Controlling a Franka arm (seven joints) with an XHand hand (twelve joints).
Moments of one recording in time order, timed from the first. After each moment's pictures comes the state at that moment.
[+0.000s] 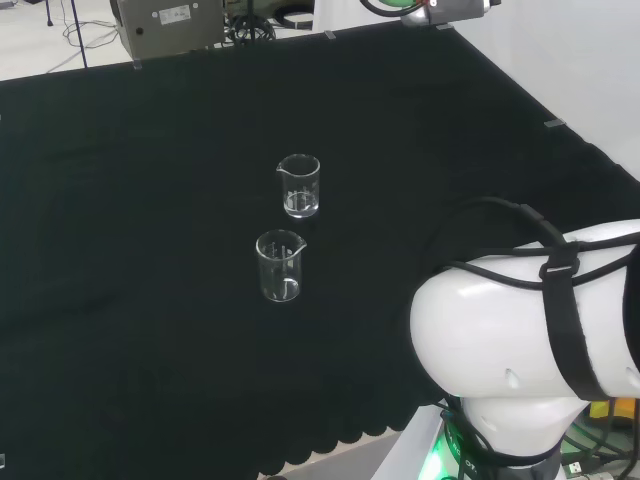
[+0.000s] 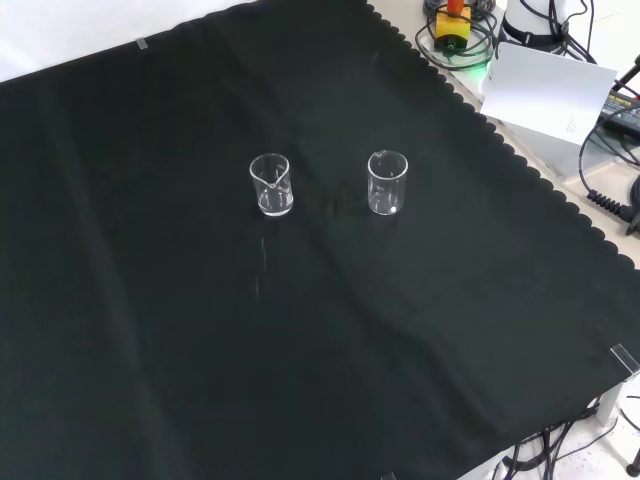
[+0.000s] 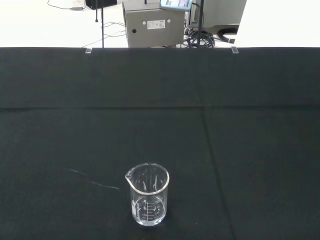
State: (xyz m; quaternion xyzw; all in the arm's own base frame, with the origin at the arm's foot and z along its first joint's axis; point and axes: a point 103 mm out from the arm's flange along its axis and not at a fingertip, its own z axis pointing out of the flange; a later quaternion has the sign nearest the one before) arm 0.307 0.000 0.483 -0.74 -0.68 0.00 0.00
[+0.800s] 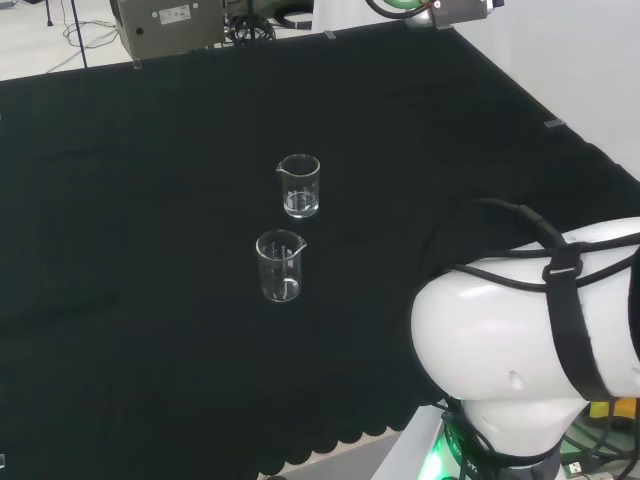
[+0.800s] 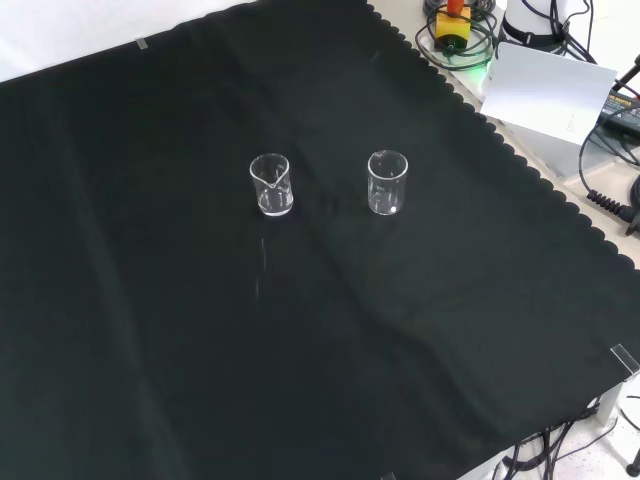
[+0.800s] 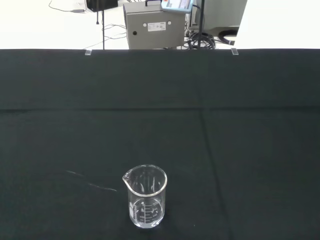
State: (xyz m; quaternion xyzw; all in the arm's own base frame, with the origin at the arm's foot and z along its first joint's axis) arm 0.309 -0.005 0.480 -0.74 -0.68 0.00 0.00
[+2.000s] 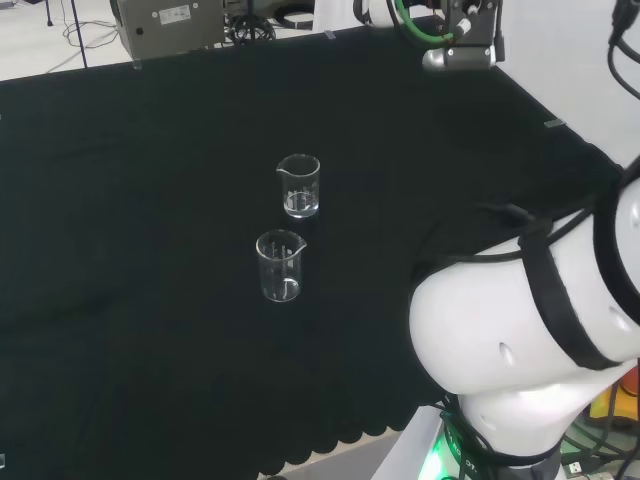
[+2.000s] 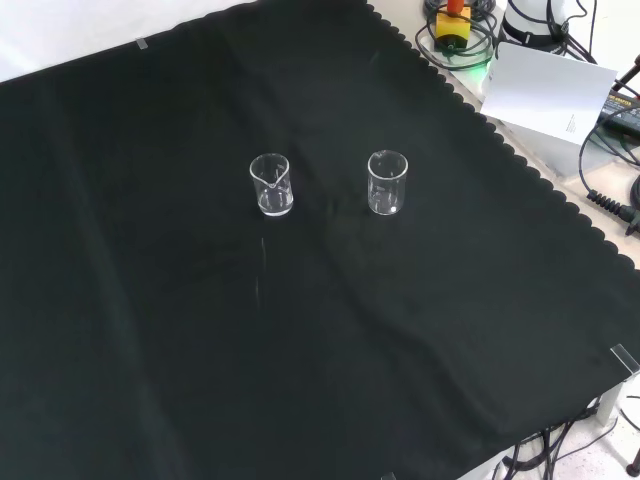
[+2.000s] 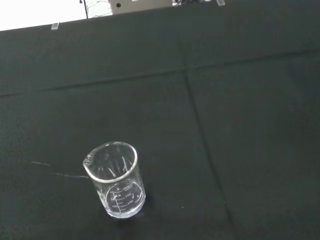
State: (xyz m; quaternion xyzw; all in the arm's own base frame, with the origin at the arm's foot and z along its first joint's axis) arm 0.376 -0.076 0.374 -0.76 -0.65 -0.02 0.08
